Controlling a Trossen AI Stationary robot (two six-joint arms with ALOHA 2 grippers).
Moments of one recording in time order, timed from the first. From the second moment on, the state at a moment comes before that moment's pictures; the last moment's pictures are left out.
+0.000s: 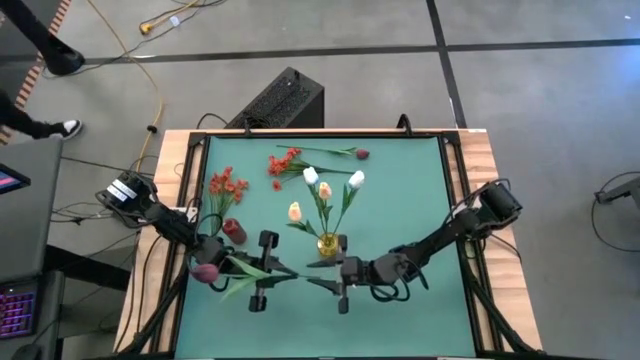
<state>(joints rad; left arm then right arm) -0.56 1.57 0.53 1.40 -0.37 0.31 0.48 1.82 0.96 0.94 0.50 0.03</state>
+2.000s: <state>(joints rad) -0.61 0.54 0.77 -0.96 -0.75 -0.65 0.56 1.64 0.92 0.35 0.50 0.26</state>
